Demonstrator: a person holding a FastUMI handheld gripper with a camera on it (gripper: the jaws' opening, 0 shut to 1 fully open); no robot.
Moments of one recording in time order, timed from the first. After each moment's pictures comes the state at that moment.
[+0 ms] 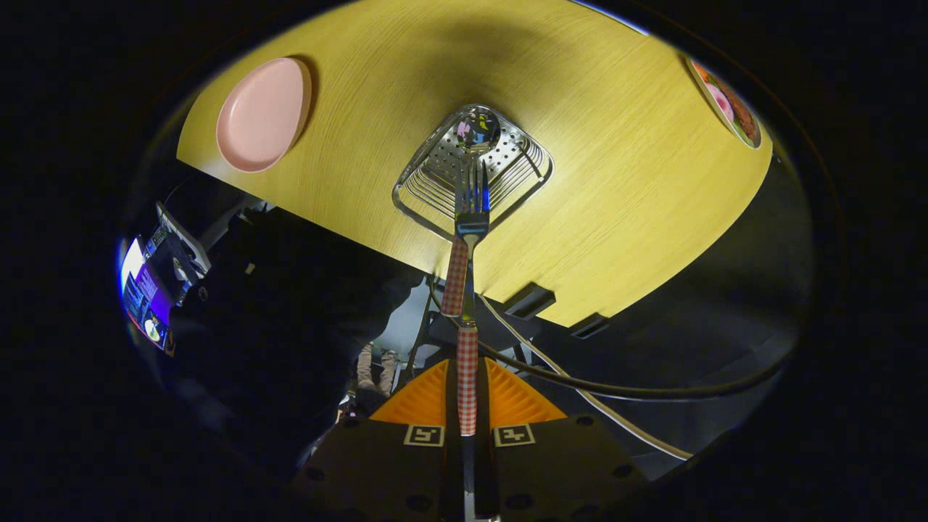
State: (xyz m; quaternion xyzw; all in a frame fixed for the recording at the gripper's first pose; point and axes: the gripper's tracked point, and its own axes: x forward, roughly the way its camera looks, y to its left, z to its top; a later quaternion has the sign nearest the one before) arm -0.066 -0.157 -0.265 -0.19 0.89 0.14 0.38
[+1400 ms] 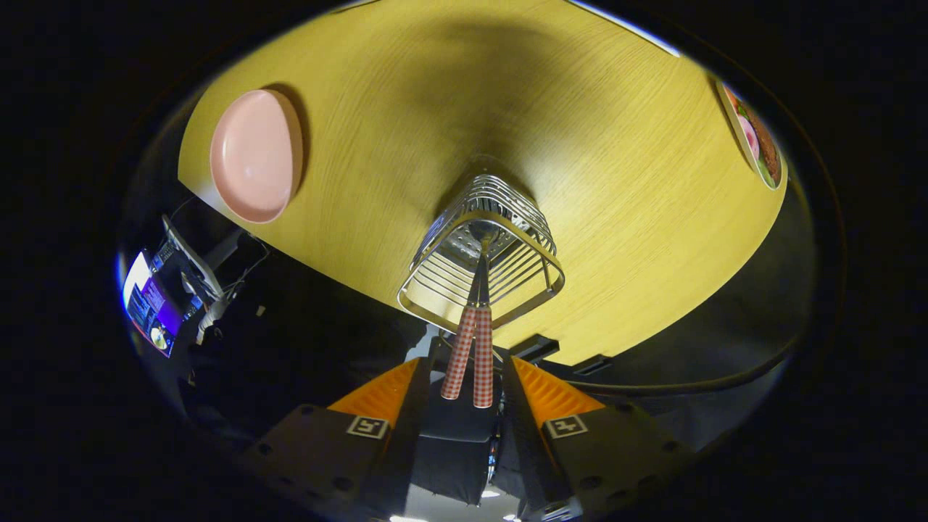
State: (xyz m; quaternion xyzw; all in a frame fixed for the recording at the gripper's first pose) arm -0.023 -0.129 -0.297 -0.15 0.87 0.17 0.44
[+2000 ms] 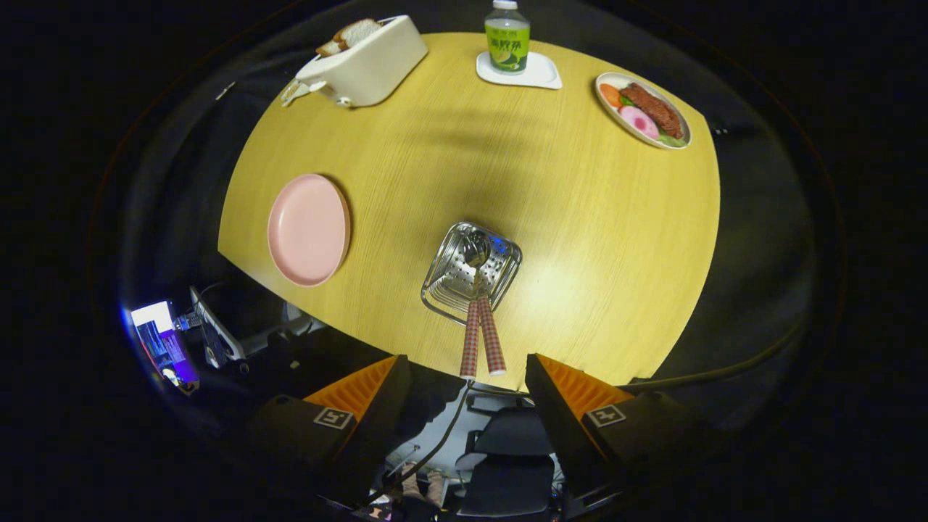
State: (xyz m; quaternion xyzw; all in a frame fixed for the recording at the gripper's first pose) arm -0.025 -0.134 -0.253 -0.03 0.71 0.13 0.69
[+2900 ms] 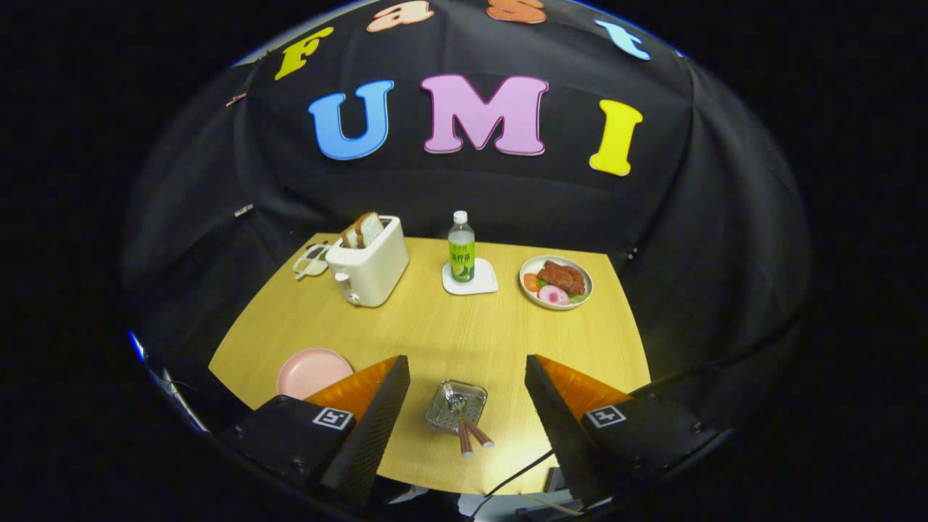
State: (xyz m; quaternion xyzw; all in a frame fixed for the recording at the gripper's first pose) arm 0.022 -0.139 -0.133 0.02 0.29 0.05 0.95
